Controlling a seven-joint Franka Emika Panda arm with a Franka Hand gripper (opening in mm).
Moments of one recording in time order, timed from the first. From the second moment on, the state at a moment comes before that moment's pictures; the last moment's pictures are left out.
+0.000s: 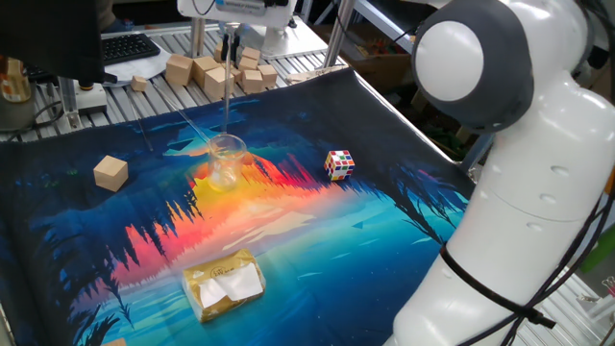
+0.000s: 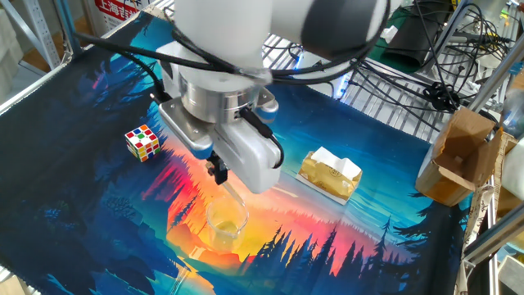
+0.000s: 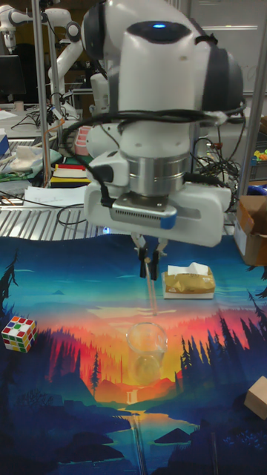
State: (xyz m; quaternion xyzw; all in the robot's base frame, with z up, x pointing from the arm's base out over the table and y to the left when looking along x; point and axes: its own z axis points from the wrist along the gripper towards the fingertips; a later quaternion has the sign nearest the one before) arm 0.630 0.040 0.362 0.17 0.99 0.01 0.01
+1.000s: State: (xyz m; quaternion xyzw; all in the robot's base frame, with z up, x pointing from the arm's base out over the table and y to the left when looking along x) arm 0.638 0.045 0.315 0.16 0.99 0.01 0.03
